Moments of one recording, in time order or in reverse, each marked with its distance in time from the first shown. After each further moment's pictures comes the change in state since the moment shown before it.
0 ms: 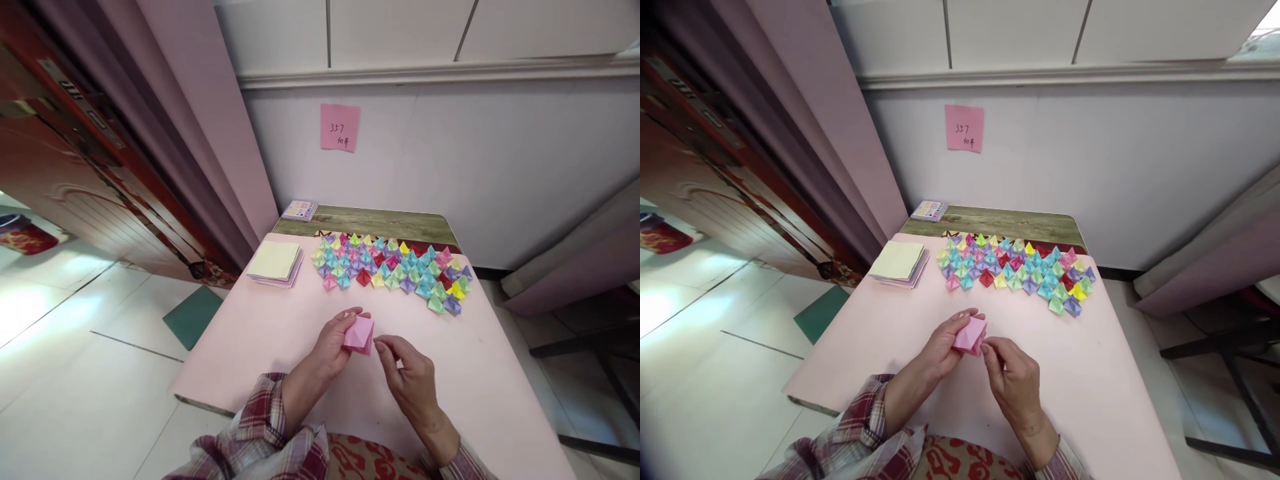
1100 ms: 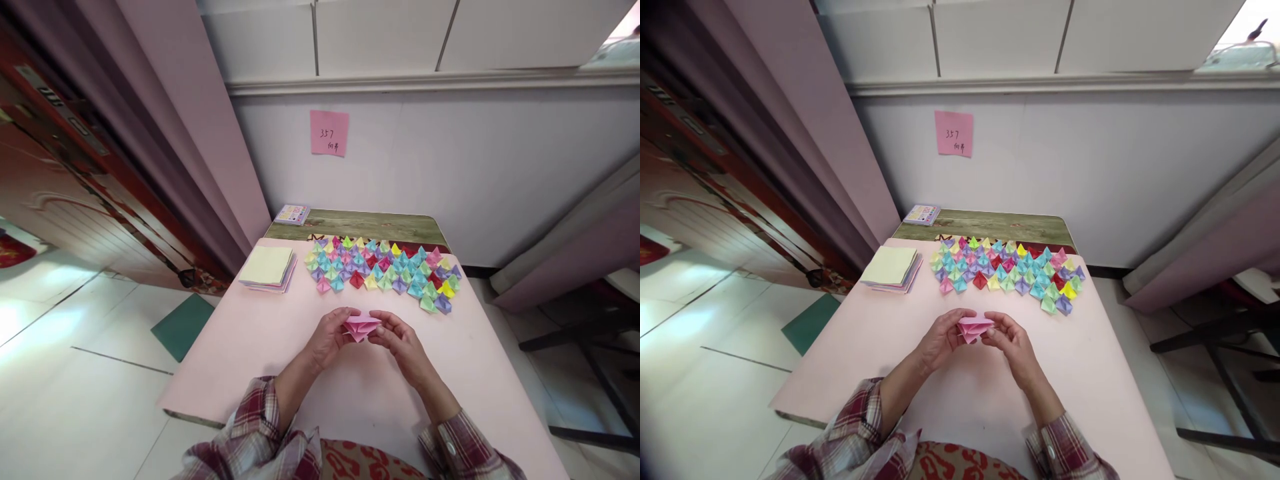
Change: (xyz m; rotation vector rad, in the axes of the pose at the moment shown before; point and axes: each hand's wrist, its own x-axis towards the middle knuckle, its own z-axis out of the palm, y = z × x) left_hand 0.009 0.016 -0.004 0.311 -0.228 0.033; right_hand 0.033 0.036 0.000 0.910 -0.256 0.535
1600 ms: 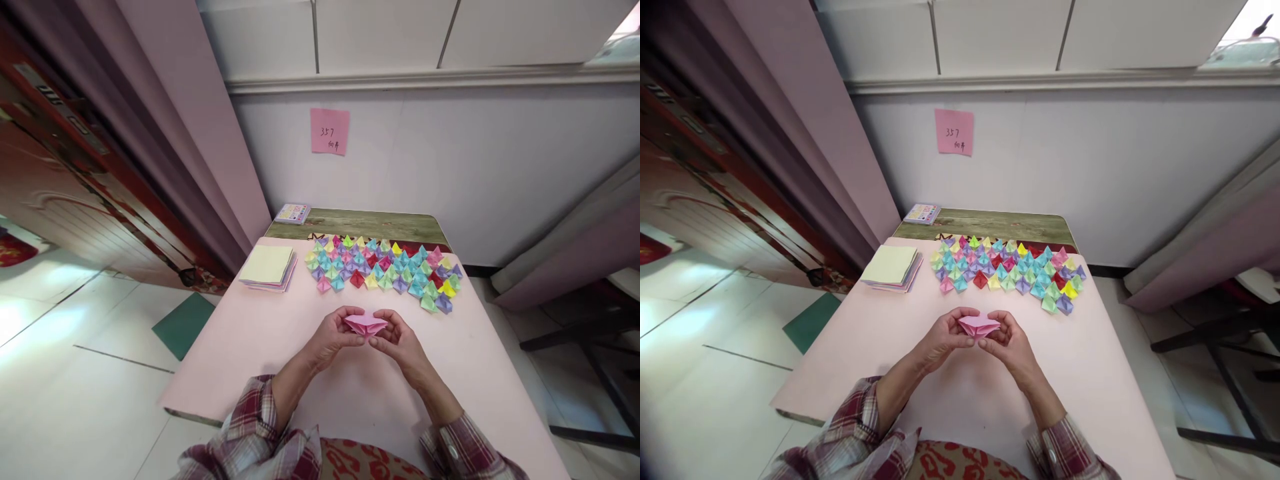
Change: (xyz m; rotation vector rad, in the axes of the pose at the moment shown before) left_hand -0.005 0.001 -0.002 0.126 -0.116 0.003; right_hand -0.004 -0.007 0.006 -0.008 -0.004 0.028
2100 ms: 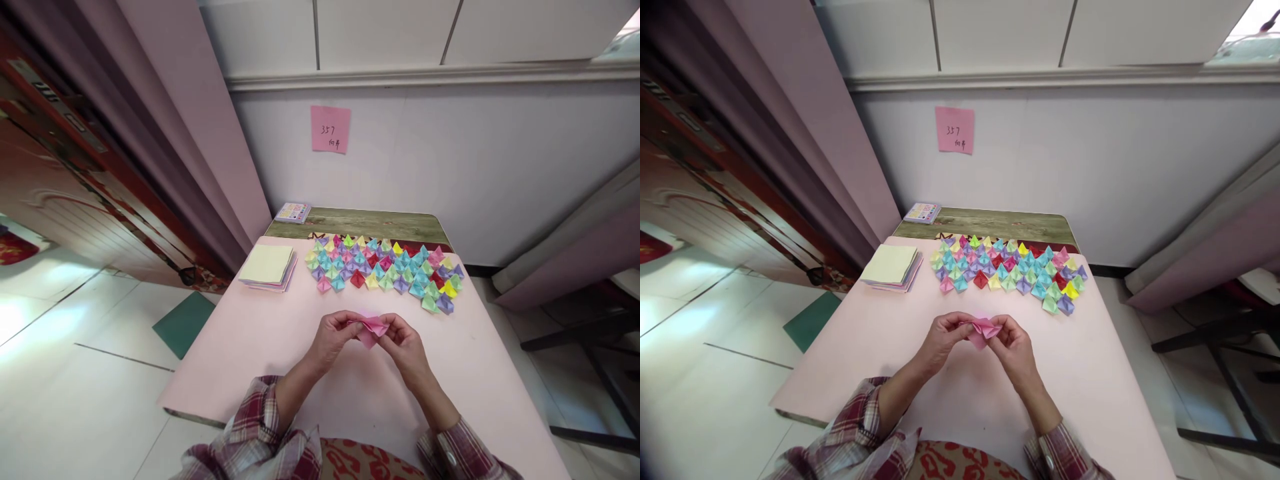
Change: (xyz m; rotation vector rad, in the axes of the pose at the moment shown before) left_hand 0.002 -0.003 0.007 0.182 0.096 0.216; right_hand 0.003 0.011 0.005 -0.043 0.126 -0.153
